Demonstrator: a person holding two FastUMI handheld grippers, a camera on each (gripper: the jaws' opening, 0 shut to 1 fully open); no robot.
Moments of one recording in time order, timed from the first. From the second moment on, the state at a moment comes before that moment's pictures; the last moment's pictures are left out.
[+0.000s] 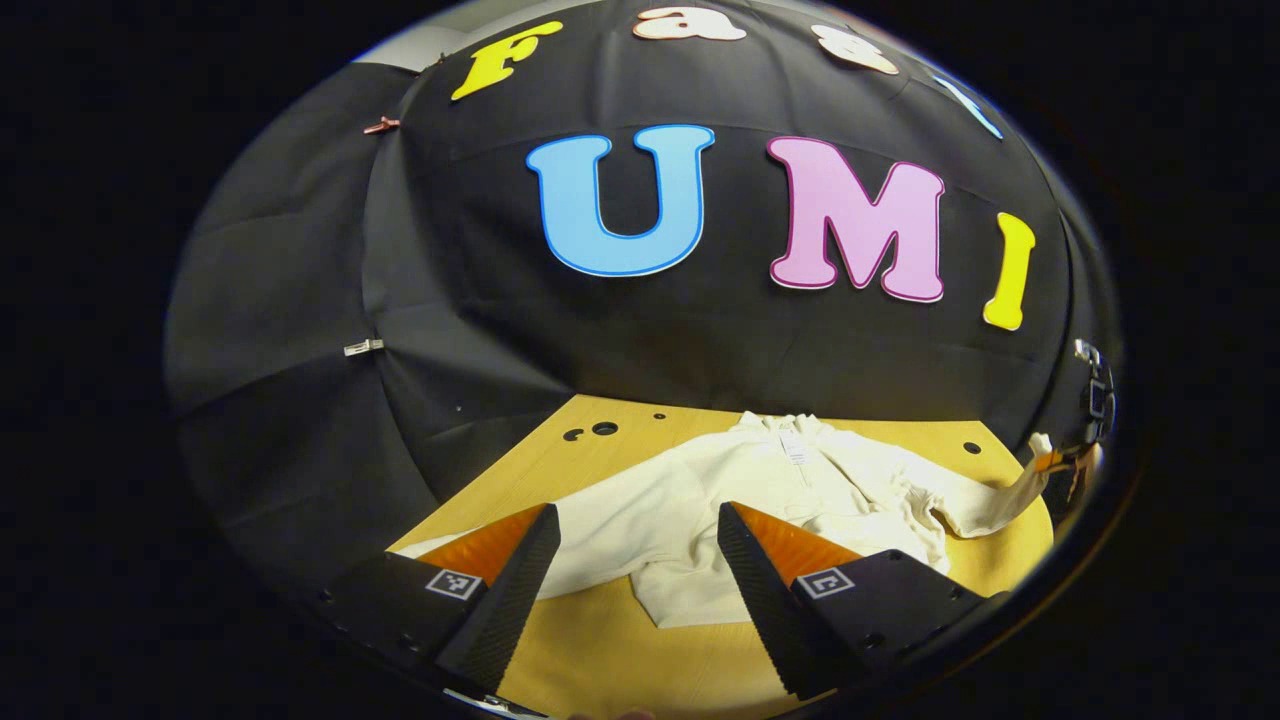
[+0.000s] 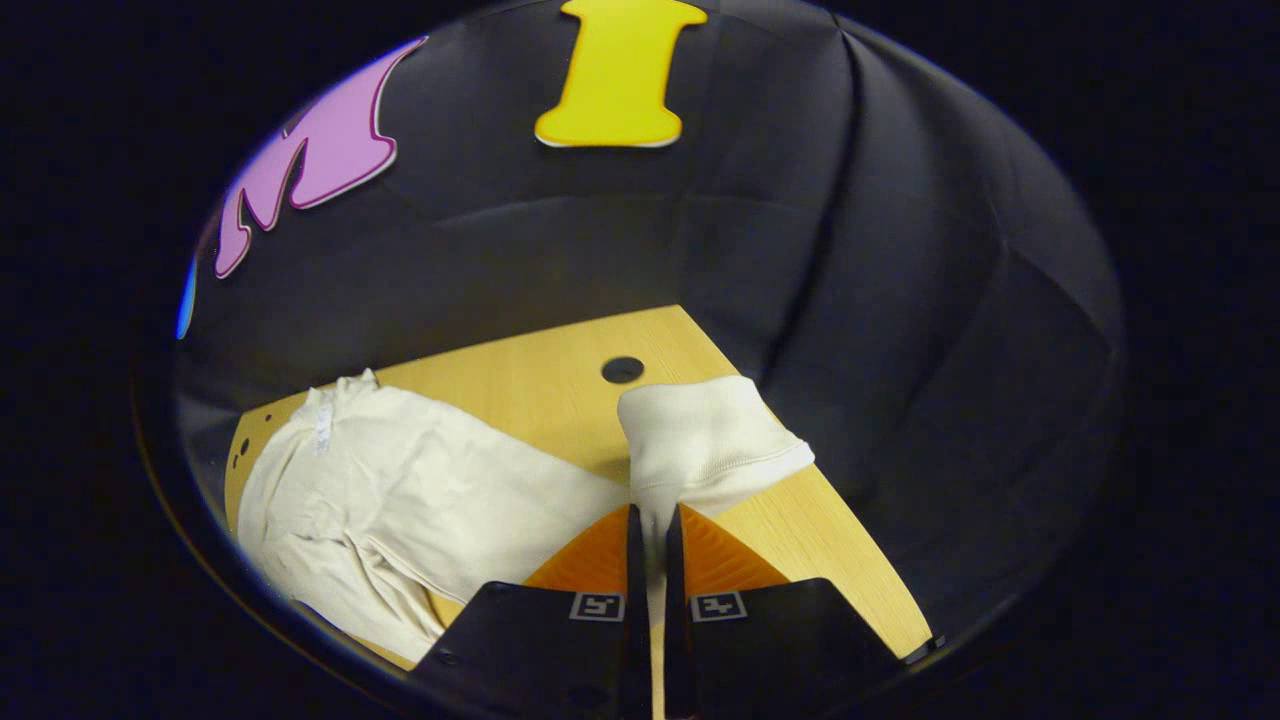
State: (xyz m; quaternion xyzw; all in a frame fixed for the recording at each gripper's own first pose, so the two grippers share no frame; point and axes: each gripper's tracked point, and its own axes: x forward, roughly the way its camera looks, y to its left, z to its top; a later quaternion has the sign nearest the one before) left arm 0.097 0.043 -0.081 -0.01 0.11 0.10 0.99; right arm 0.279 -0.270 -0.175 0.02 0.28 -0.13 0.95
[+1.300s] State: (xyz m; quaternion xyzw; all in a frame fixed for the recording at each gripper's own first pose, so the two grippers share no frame) left arm 0.033 0.157 -0.110 -0.07 0.13 0.26 0.96; right arm 0.379 0.265 -0.134 -0.10 0.23 0.26 0.93
